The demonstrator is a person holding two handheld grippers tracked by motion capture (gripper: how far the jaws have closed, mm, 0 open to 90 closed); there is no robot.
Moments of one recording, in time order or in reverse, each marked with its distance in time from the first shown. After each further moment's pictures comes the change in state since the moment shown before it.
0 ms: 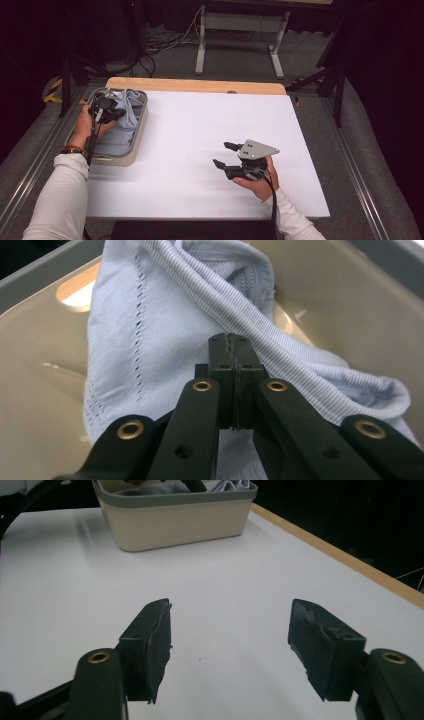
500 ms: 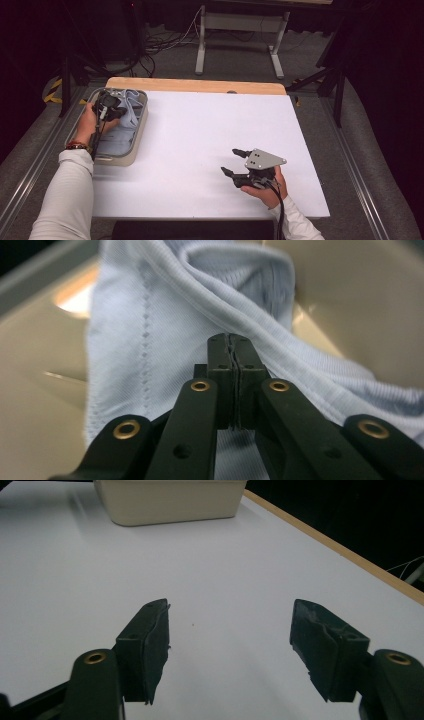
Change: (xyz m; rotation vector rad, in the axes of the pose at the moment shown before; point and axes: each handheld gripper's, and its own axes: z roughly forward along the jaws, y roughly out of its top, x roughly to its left) left arm 0.004 0.004 0.008 0.009 0.038 -0.005; right arm 0.005 -0.020 -0.019 0.034 -0.041 -0.042
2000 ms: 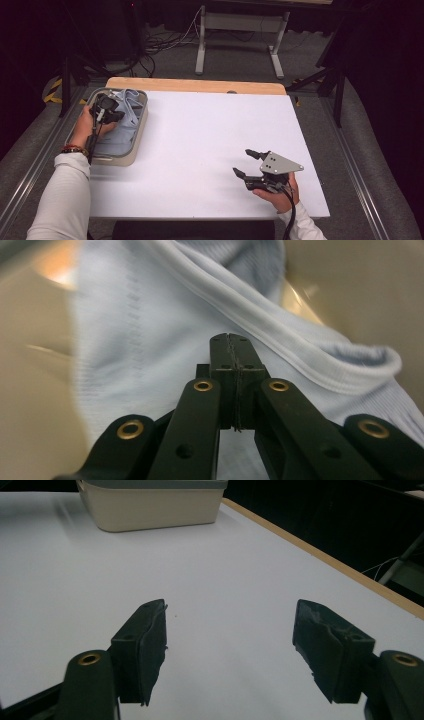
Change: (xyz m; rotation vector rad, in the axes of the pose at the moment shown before) left arm 0.000 -0.008 -0.008 0.032 -0.012 -0.004; right arm -0.006 -0.011 -0.030 -0.039 -0.063 0.015
